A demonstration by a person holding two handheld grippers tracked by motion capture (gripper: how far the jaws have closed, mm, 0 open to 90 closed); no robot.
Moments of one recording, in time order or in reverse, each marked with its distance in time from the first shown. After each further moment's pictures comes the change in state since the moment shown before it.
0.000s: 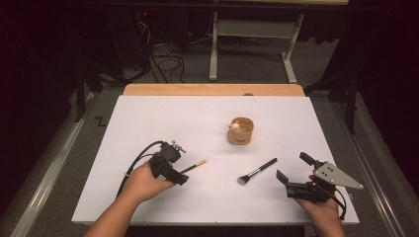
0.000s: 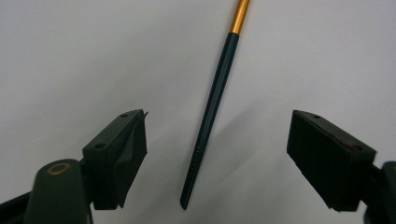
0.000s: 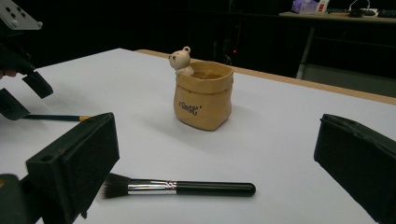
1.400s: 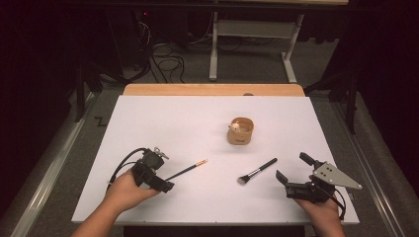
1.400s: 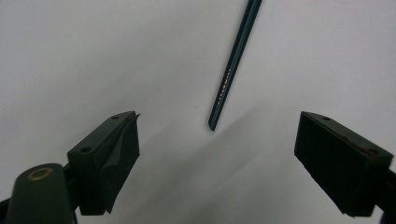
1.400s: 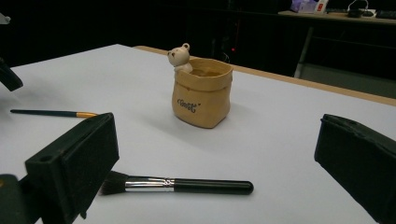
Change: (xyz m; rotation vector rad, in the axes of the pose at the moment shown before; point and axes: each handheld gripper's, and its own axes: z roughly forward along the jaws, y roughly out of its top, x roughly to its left) left arm 0.015 -0.040 -0.016 0.015 0.010 -0.048; right arm 0.001 0.000 0.000 0.013 -0.008 -0.012
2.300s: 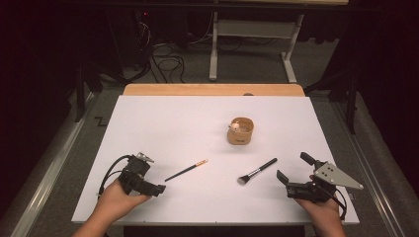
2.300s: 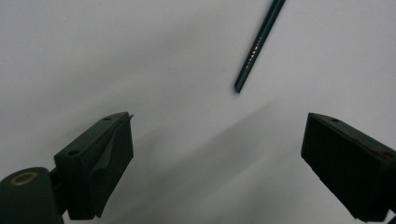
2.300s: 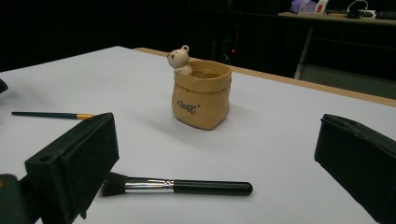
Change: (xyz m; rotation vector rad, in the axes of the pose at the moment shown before) left arm 0.014 -0.036 -0.006 -0.076 -0.024 -0.131; right arm -0.002 0.001 -0.001 -0.008 0.000 -0.004
